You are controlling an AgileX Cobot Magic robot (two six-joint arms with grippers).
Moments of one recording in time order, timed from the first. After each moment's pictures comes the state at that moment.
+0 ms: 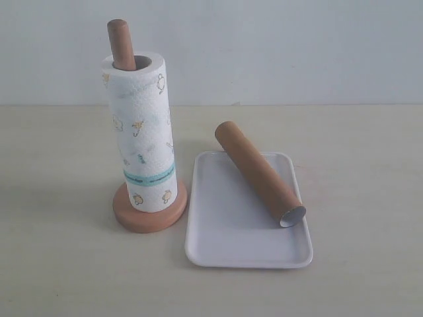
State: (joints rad) left arm -0.03 0.00 0.00 -0.09 0.30 0.00; right arm 0.78 1.07 -1.23 -0.03 0.16 -0.22
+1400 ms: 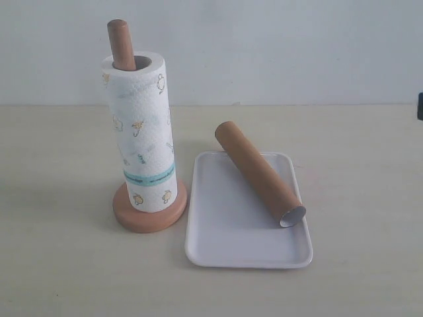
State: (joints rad) left arm -0.03 0.00 0.00 -0.09 0.30 0.00; right arm 0.37 0.81 -0.65 -0.52 0.32 0.54
